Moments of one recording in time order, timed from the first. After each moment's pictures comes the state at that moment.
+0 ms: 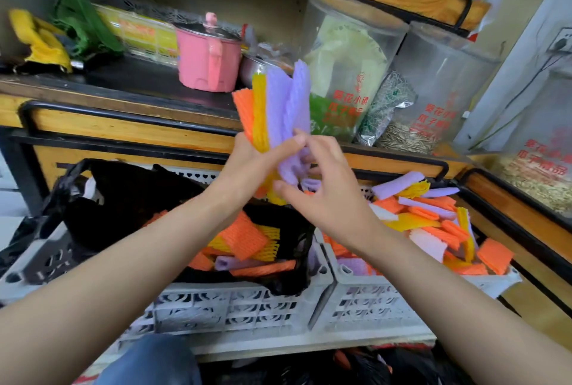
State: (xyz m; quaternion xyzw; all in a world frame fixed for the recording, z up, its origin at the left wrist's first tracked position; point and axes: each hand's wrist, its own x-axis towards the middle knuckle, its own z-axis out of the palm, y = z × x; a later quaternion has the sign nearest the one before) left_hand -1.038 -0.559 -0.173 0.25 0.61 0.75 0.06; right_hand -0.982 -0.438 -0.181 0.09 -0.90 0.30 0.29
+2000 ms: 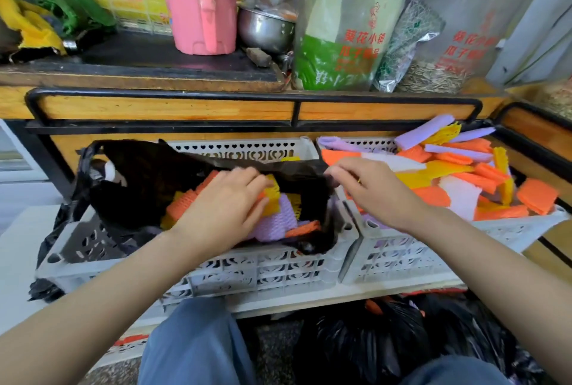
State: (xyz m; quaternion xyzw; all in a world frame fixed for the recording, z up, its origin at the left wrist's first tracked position) left_hand -1.051 -0.613 -0.270 0.47 0.85 0.11 -0.20; right_hand -0.973 -0.381 -0.236 0.02 -0.96 0.22 0.15
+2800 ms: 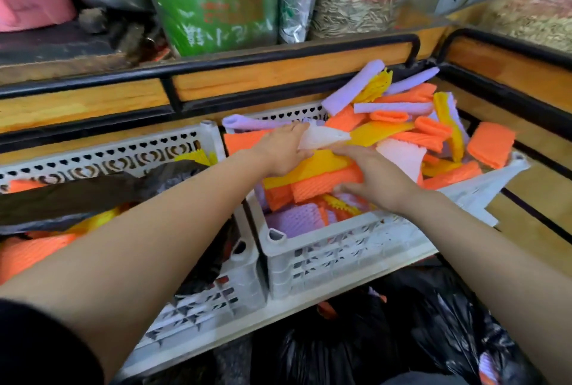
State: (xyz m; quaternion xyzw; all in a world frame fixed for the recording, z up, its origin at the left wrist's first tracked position) left_hand -1.128 -0.292 -0.311 0.48 0.87 0.11 0.07; right_hand -0.976 -0.160 -0.334 -0.10 -0.97 0.20 0.10
